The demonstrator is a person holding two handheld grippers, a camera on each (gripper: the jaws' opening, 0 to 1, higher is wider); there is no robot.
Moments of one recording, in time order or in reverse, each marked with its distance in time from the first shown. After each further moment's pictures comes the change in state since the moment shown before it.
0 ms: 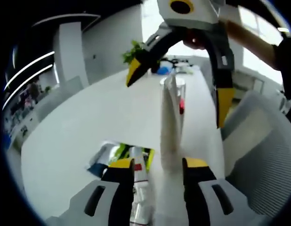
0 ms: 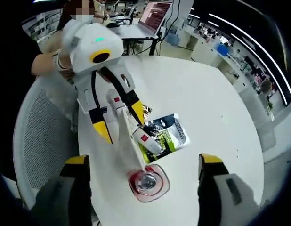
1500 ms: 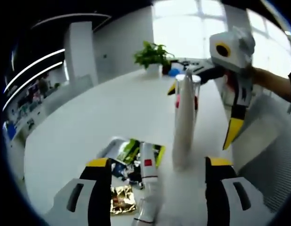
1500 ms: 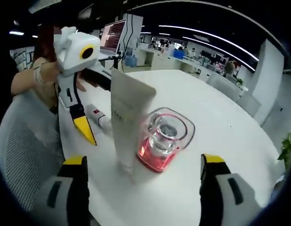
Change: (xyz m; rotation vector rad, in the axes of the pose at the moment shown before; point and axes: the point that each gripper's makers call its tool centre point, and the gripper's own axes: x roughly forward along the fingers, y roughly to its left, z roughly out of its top) left arm -0.002 0.019 -0.009 -0.052 -0.029 0.096; right arm 0.015 0.018 -0.040 0.342 -0.229 -0.252
